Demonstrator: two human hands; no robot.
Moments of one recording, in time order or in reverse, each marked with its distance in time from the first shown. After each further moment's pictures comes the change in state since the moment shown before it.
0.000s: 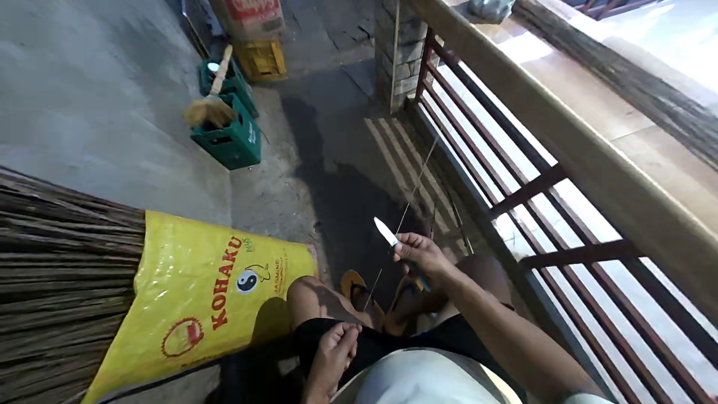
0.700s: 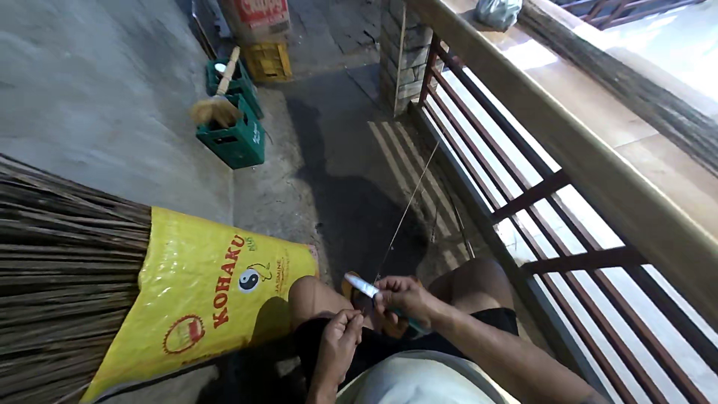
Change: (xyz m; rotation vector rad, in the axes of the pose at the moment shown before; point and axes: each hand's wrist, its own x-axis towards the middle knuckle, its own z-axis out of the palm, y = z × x) left_hand 0.012 0.014 0.018 0.025 0.099 0.231; right_hand -0.031 0.038 0.037 0.009 -0.280 0.137
